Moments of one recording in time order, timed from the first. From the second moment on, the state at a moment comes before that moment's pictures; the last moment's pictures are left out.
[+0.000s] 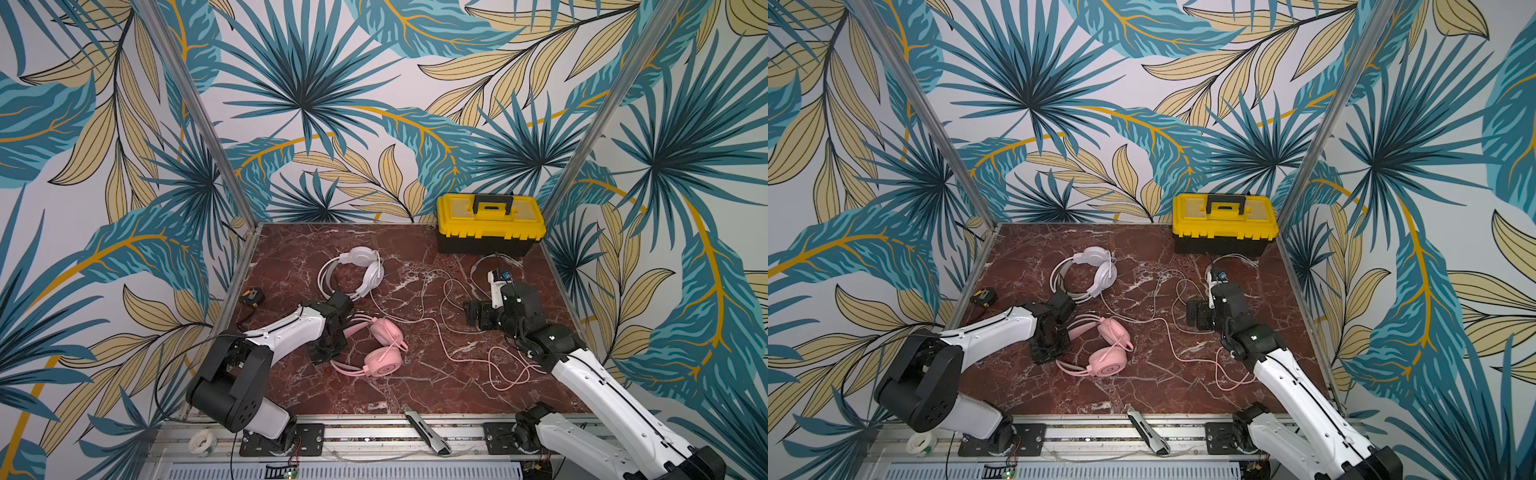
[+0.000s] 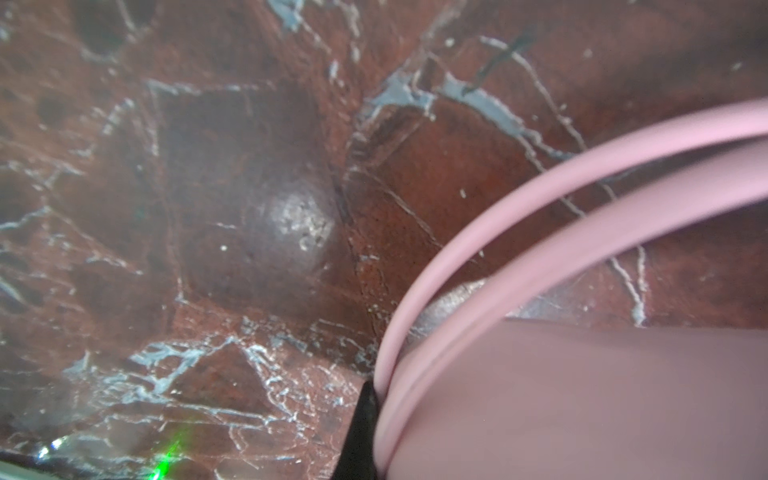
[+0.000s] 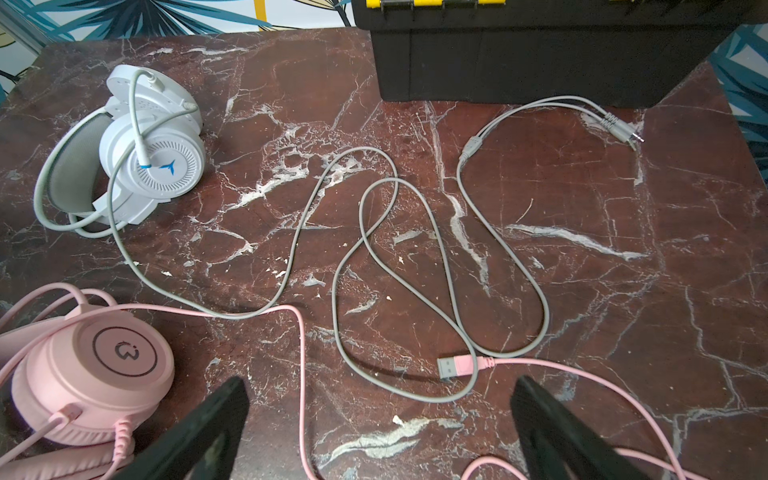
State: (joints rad) left arm -0.45 1.51 0.82 -0.88 -0.03 -0.90; right arm 0.38 0.93 0.77 -0.53 0.16 0.27
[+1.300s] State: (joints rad) left arm -0.42 1.52 1.10 -0.94 0.20 -0.52; right arm 0.38 1.09 0.70 -0.45 -0.05 0.31
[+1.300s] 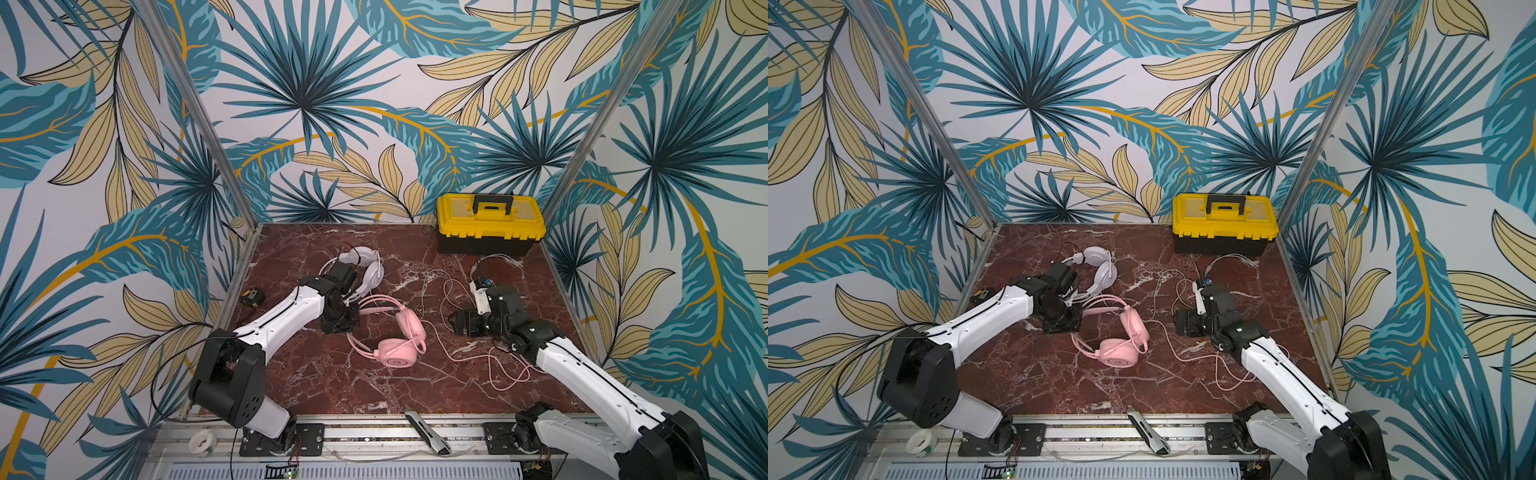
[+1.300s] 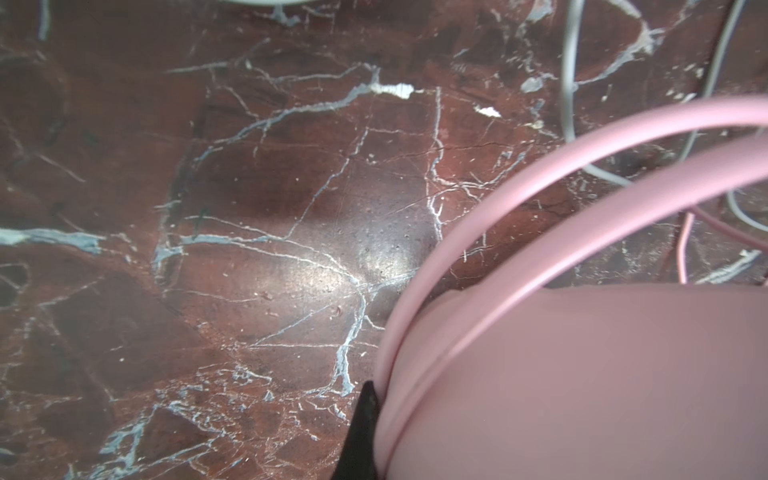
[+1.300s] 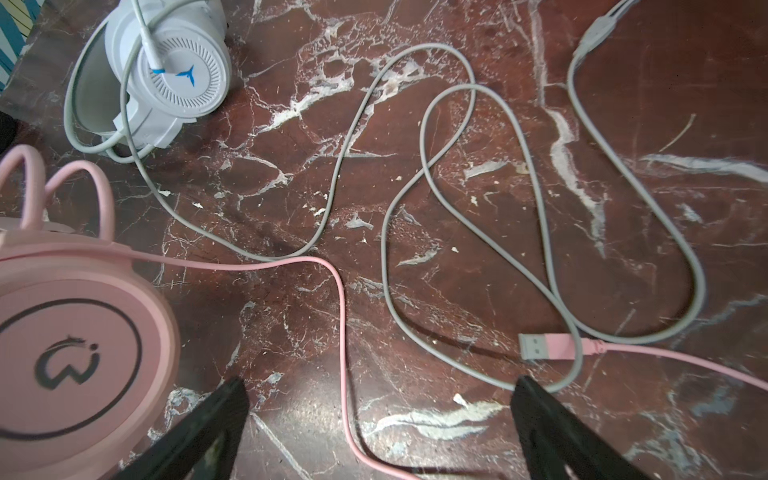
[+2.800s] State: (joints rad) left arm -0.32 1.47 1.29 -0.97 0.40 -0.59; right arm 0.47 1.51 0.62 0.04 -0.25 0.45
